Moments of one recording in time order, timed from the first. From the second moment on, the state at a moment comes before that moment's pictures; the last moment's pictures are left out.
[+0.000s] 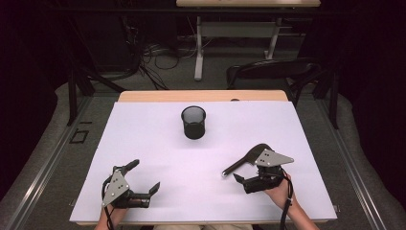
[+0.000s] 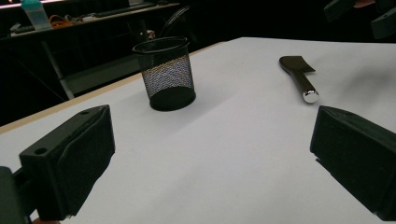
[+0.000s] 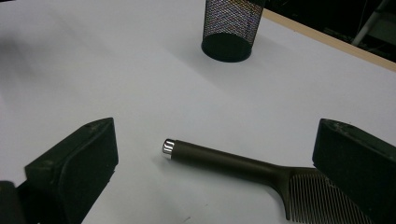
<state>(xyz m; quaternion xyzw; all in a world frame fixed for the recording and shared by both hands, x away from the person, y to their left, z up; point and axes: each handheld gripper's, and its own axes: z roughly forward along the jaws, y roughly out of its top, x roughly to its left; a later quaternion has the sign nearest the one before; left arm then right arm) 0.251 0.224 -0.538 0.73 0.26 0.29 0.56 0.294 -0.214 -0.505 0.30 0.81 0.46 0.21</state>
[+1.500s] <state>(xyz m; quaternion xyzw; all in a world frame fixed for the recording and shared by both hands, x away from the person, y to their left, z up) 0.252 0.223 -0.538 0.73 0.26 0.29 0.55 0.331 -0.167 -0.509 0.28 0.86 0.40 0.17</state>
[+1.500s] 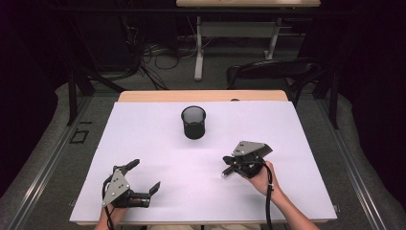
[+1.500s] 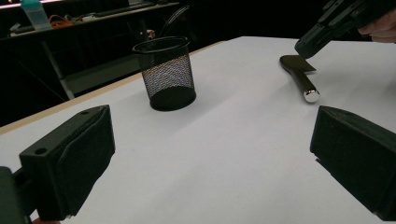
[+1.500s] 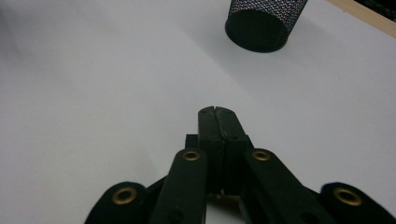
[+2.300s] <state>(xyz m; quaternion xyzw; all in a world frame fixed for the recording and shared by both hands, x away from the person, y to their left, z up) 0.253 0.223 -0.538 0.74 0.26 0.29 0.55 0.339 -0.148 -0.524 0.27 0.89 0.33 0.17</state>
